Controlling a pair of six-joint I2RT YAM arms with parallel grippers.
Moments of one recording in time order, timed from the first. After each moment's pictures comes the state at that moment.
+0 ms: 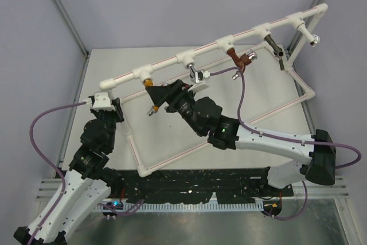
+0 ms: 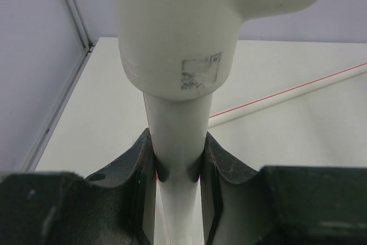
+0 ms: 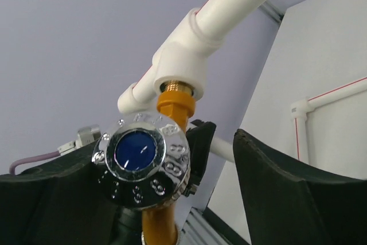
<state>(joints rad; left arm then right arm) -0.50 0.48 0.58 -0.08 -0.55 0.00 1.21 1.38 1.16 0.36 0.54 0.92</state>
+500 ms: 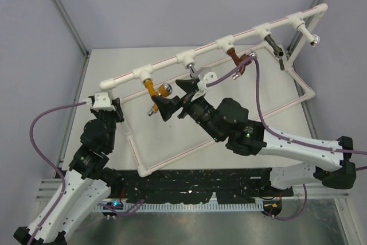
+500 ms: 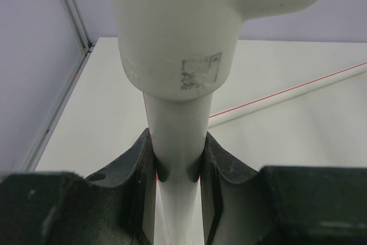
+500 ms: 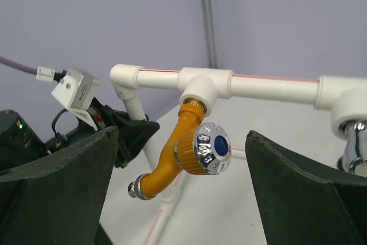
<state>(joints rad) -0.50 0.48 0.58 -0.08 -0.54 0.00 1.27 1.23 1.21 0.24 0.51 0.23</state>
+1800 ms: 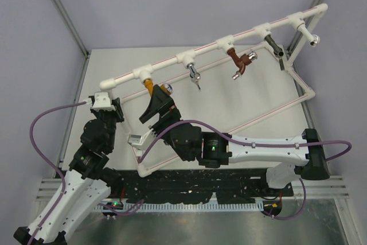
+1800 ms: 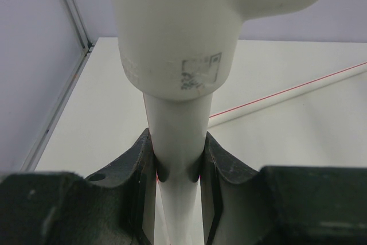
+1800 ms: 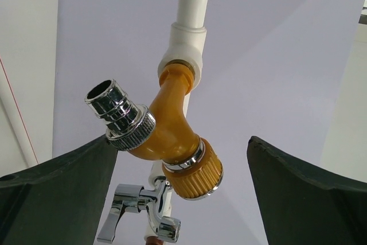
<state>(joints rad) -0.50 0.48 0.58 -0.08 -0.54 0.00 1.46 1.47 1.33 0.12 0.80 -1.67</state>
